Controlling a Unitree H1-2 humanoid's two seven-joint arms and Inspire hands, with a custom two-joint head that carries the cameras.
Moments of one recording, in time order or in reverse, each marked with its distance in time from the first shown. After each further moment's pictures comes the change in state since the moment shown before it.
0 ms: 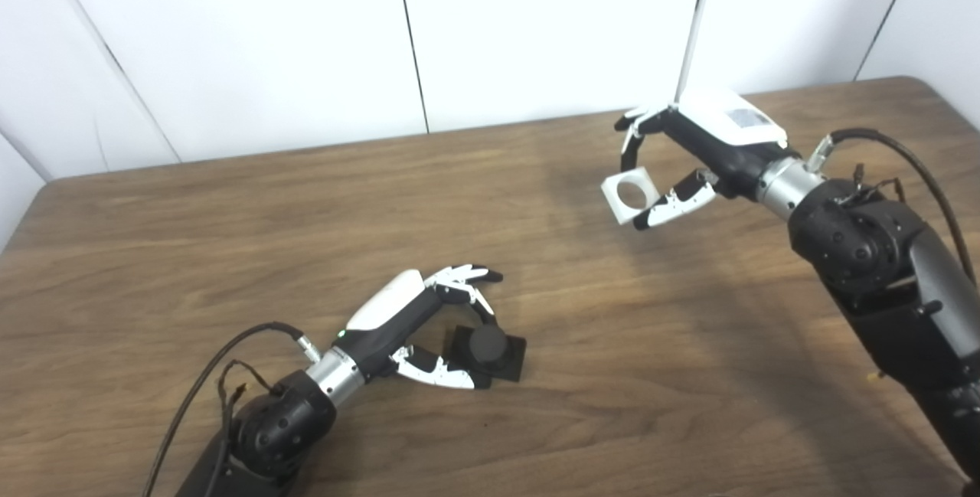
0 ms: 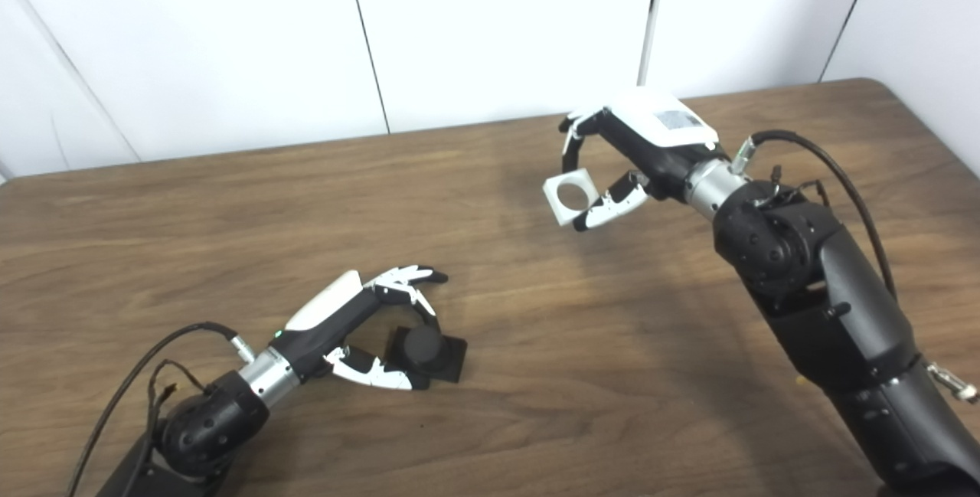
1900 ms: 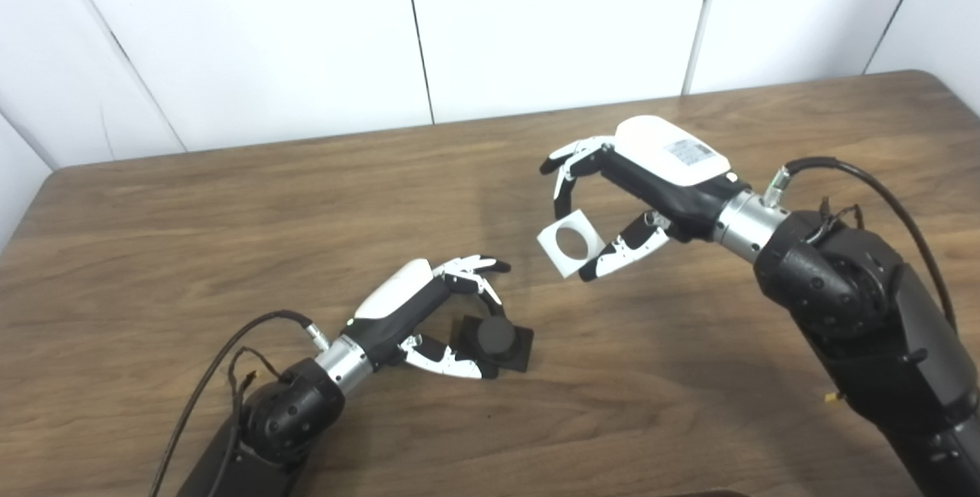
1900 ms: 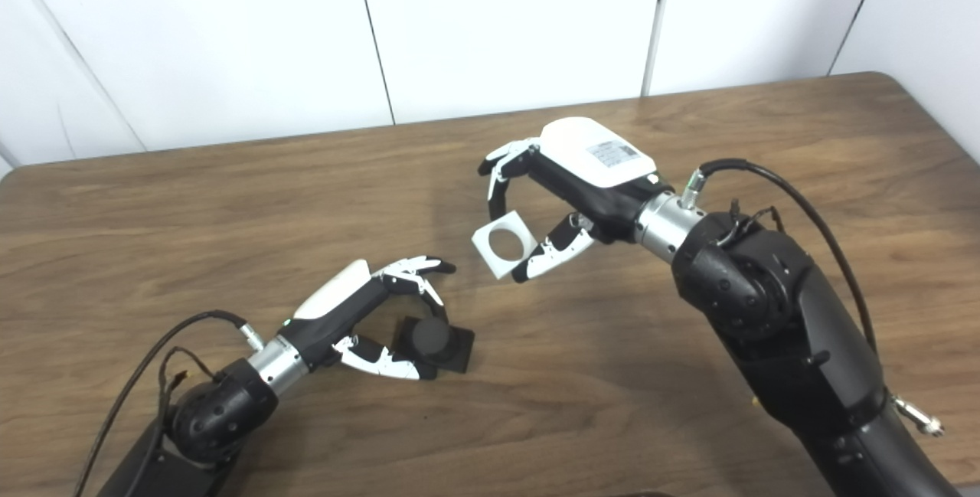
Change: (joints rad) left arm -0.006 -0.013 0.000 0.001 0.010 0.007 0.001; right arm 0.045 0.091 0.053 -0.205 0.014 -0.022 0.134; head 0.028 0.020
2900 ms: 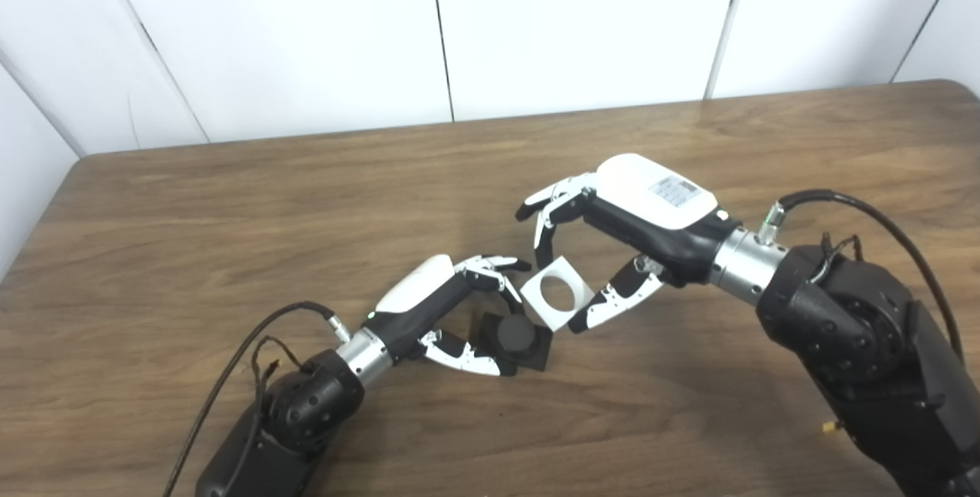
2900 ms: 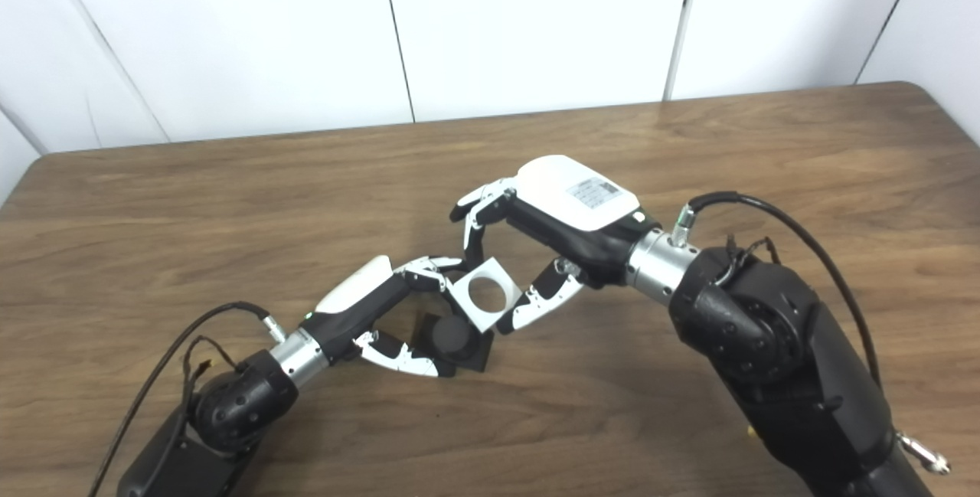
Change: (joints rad) left arm -0.001 -0.013 -0.003 0.004 0.010 -0.001 0.004; right arm 0.023 0.037 0.051 -0.107 0.022 0.002 0.082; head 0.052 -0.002
